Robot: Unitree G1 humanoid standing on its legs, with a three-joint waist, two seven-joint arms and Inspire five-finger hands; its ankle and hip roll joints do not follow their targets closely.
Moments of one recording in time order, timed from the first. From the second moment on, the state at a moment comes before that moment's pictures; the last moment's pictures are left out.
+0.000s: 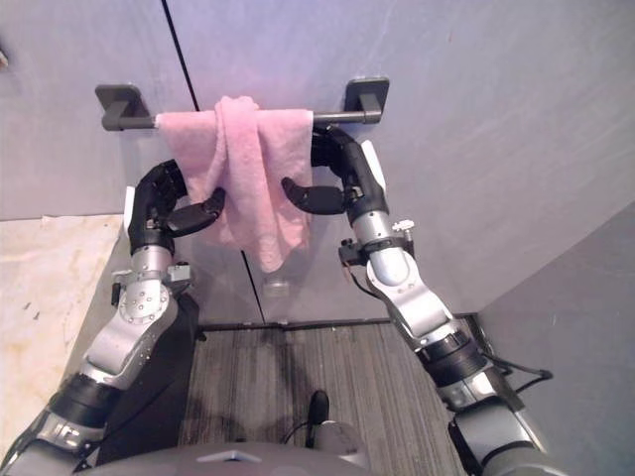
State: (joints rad) left arm -0.19 0.37 -0.29 -0.11 -0.27 0.02 0.58; right arm -0.42 -0.54 0.39 -0.05 0.30 -0.06 -0.26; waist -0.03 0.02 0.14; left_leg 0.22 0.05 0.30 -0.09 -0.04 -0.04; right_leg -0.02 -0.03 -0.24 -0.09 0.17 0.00
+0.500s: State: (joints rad) left arm -0.19 0.37 -0.29 -0.11 -0.29 0.02 0.57; right arm -0.40 -0.50 0.37 -0.06 0.30 -0.09 -0.27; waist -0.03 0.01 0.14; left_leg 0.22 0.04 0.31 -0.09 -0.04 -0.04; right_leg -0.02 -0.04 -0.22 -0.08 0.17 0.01
